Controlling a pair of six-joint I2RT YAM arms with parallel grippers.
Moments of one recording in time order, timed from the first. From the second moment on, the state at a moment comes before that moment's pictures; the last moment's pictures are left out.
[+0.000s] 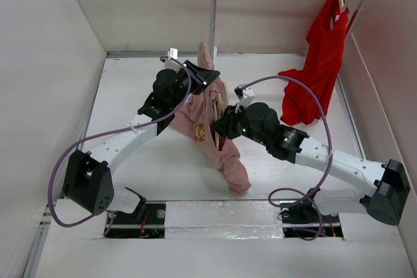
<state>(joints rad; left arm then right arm) -0.54 1.37 1.04 0.29 0.13 -1.14 0.93 1.21 0.96 -0.06 0.08 0.58</state>
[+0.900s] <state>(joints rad) -0.53 1.43 1.22 0.11 0.12 -1.04 0.95 1.18 0.96 -0.15 0.29 0.56</state>
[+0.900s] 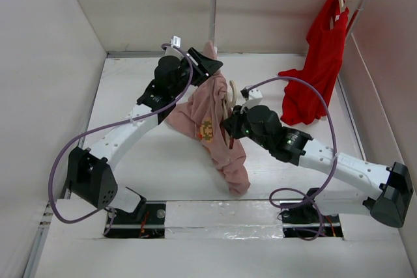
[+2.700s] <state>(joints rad) -0.45 1.58 1.72 -0.14 -0.10 -0.68 0.92 0.95 1.27 -0.57 0.23 0.44</state>
